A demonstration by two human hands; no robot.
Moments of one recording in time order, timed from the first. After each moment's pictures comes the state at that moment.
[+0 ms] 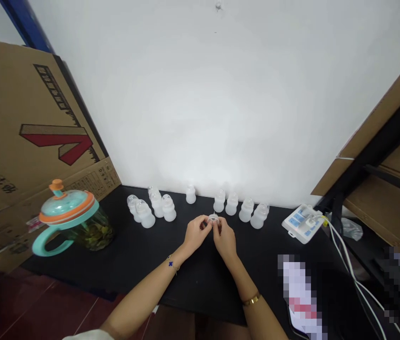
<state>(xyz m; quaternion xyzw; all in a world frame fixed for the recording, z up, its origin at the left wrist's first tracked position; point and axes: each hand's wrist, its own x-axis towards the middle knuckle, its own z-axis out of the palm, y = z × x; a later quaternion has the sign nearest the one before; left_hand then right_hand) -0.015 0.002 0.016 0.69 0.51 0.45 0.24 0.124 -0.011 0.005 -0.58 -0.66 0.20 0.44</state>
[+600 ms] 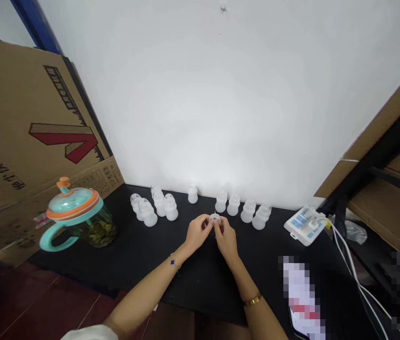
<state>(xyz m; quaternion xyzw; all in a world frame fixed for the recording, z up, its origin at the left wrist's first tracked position) -0.016 0.003 0.014 0.70 0.49 0.46 0.23 0.123 -0.014 0.010 -0.56 -0.62 0.28 0.46</state>
